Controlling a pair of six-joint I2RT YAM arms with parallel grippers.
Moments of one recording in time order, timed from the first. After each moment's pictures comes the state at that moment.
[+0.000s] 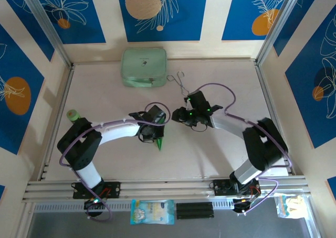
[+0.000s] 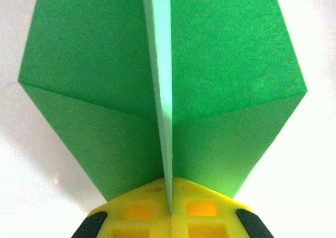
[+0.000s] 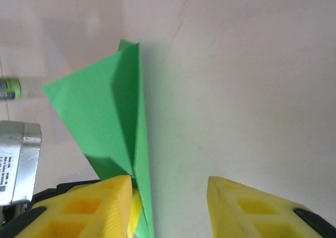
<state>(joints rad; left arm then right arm) -0.80 1.69 1.00 -0.49 0.04 -0.83 0.52 1.54 0.88 -0.24 -0.34 0.77</state>
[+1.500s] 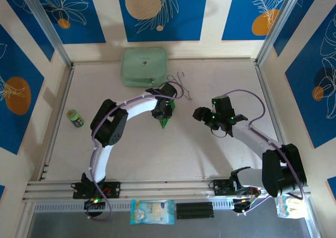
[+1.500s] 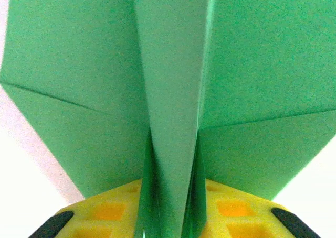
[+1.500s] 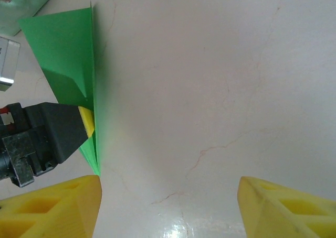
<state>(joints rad) -0.69 2.15 1.61 -0.74 -0.03 -0.62 0.30 1.27 0.68 -0.28 -0.25 0.75</state>
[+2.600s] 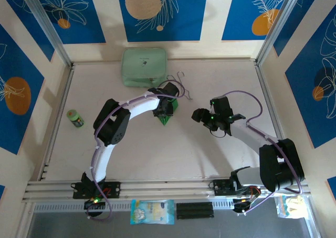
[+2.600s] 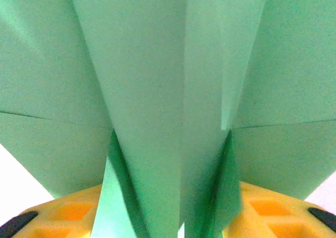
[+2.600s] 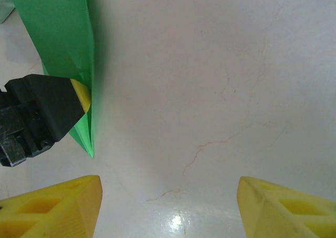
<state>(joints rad) -0.70 2.20 1.68 -0.76 -0.13 -0.67 0.30 1.32 0.68 -0.26 -0.28 0.75</state>
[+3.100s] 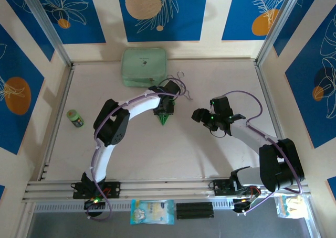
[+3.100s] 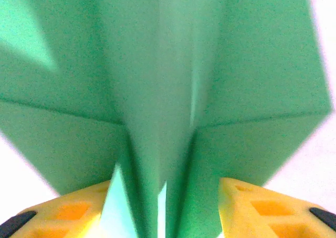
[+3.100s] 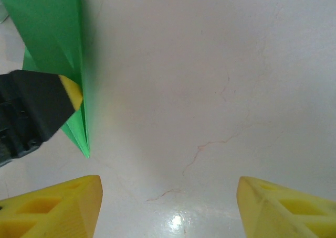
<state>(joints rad) -0.71 2.18 1.72 -0.80 -0.15 -0.69 0.30 1.32 0.68 -0.26 -0.28 0.75</state>
